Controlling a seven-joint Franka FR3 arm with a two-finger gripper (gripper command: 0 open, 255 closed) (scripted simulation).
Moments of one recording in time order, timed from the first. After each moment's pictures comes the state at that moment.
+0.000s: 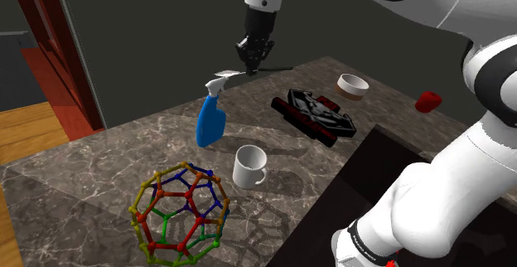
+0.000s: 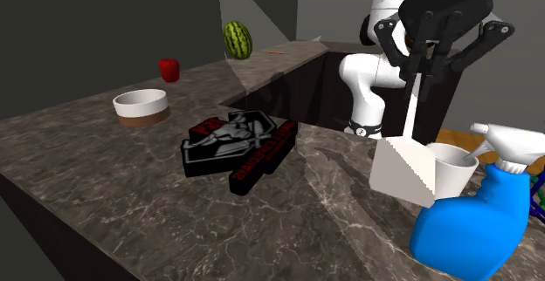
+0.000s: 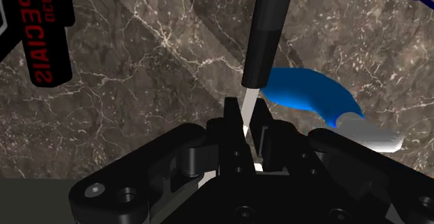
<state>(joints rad) 0.16 -0.01 0.06 -1.66 0.01 1.59 0.14</state>
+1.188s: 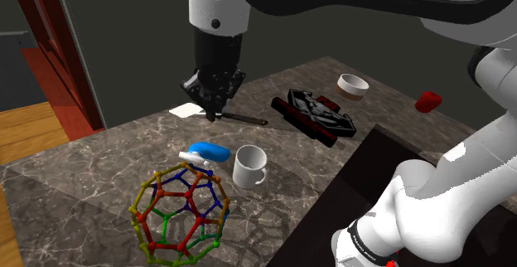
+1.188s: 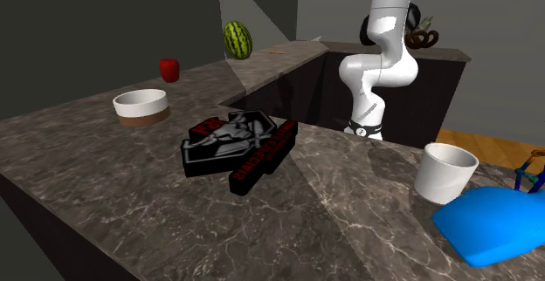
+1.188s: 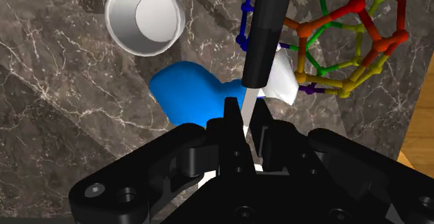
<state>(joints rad) 0.36 -0.08 0.28 -1.74 0.06 1.61 0.56</state>
